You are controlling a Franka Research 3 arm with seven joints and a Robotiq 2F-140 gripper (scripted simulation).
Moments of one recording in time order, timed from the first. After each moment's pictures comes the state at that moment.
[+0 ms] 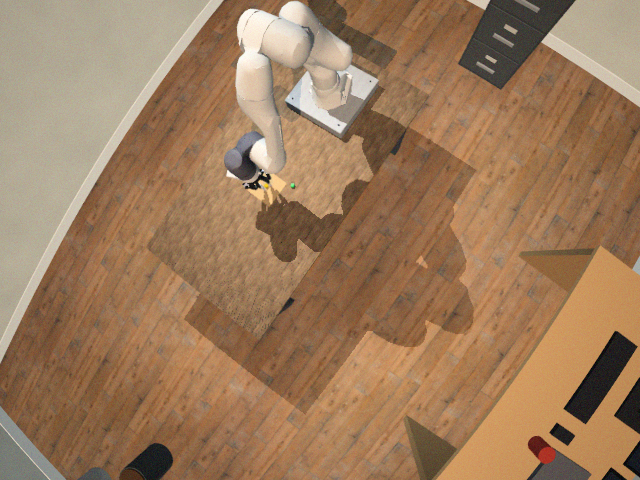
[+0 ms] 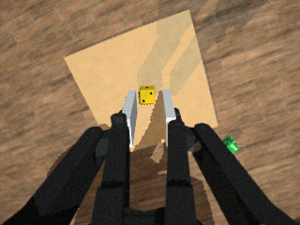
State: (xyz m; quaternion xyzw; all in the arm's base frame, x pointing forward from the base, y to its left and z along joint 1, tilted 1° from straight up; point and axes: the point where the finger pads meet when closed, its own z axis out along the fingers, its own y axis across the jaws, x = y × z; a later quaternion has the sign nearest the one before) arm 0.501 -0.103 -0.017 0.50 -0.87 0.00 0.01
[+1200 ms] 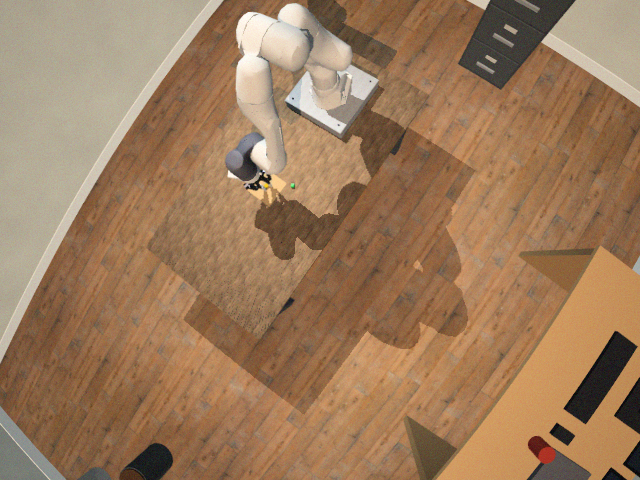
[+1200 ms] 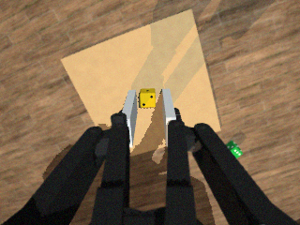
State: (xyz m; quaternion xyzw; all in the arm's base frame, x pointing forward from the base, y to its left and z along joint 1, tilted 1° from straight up) arm 0.501 -0.103 -0.027 0.50 -0.87 0.00 0.01
